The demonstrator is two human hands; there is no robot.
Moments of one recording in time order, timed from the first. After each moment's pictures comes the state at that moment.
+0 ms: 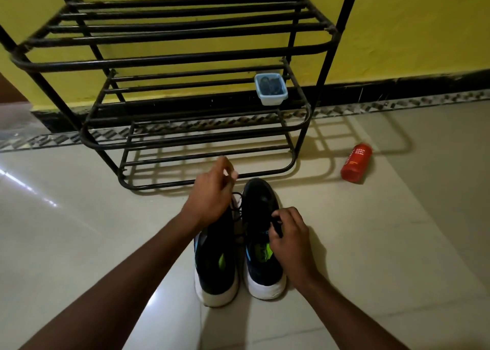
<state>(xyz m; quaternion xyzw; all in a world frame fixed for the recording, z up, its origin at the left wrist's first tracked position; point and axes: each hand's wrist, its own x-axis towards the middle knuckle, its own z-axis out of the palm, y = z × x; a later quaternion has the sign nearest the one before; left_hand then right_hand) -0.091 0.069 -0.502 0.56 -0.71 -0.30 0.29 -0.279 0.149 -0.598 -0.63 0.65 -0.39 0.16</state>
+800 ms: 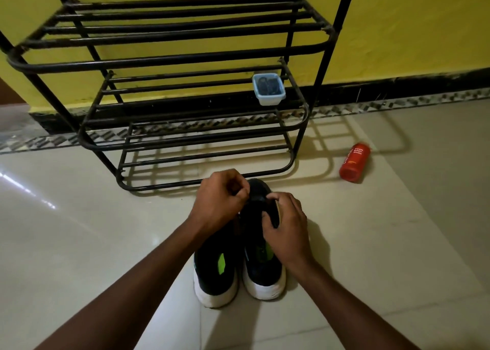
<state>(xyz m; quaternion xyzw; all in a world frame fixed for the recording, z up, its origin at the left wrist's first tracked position) -0.107 0.085 -0.489 0.58 -0.70 -0.32 0.28 -0.271 0.139 -0.556 -0.62 0.62 -0.44 0.19</state>
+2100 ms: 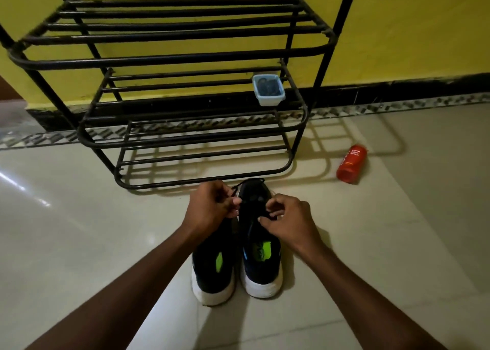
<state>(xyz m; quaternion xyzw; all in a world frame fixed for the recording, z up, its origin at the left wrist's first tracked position) -0.096 0.092 -0.513 0.60 -0.56 -0.46 0.34 -0.293 0.117 -0.543 -0.60 0.68 -0.29 0.30</state>
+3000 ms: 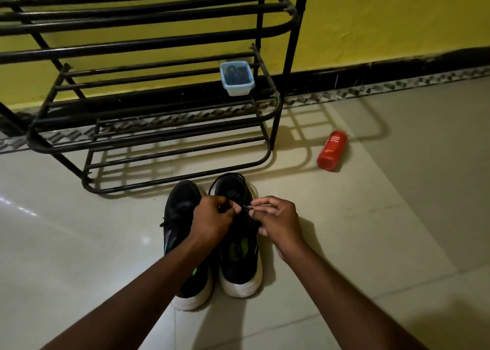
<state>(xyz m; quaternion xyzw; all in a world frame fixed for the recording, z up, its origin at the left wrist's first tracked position) -0.156 0.099 -0.556 0.66 -0.56 -0.42 0.26 -0.307 0.123 -0.573 -0.30 0.63 -0.46 0.55</state>
